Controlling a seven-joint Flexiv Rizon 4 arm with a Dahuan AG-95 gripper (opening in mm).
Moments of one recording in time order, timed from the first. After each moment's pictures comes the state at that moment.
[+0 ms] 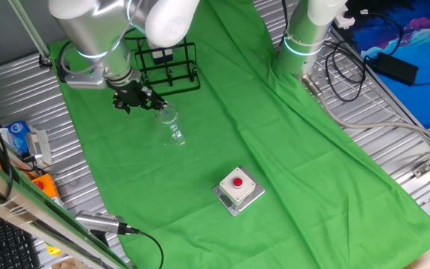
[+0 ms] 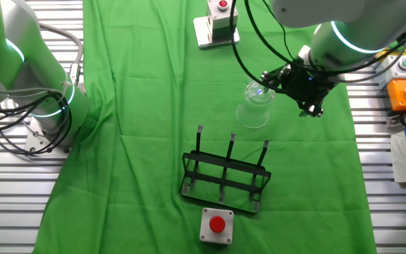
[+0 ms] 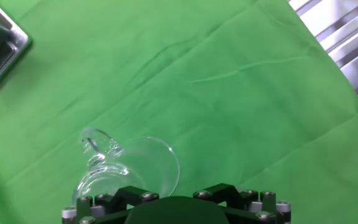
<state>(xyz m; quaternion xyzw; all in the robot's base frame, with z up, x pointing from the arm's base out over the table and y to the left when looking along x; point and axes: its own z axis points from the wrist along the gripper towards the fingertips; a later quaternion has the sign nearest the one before) 0.557 -0.006 0.112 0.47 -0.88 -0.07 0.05</state>
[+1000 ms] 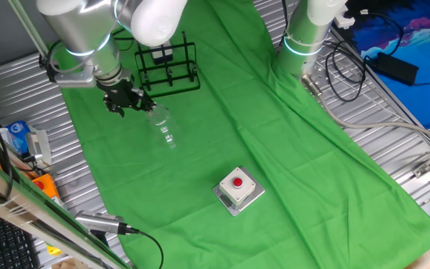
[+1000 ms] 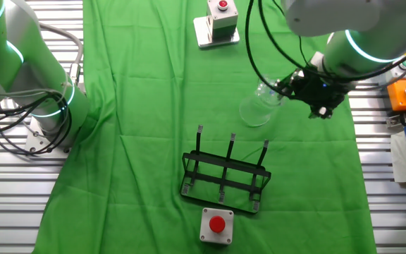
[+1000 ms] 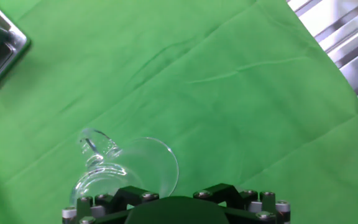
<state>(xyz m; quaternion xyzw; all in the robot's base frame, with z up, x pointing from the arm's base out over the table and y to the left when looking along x) 0.582 -0.023 0.120 0.51 -0.86 -0.06 0.02</state>
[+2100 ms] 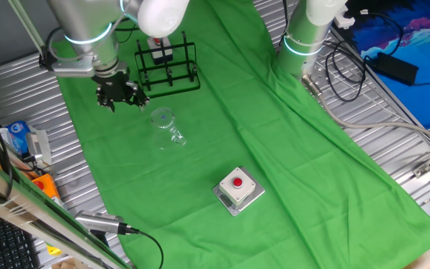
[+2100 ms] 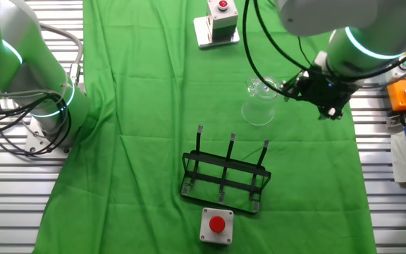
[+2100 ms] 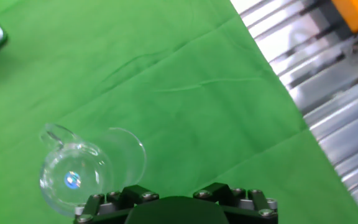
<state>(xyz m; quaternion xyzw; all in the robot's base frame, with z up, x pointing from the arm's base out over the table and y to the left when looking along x) 0.592 -0.024 0.136 0.48 -0.88 -0.05 0.01</state>
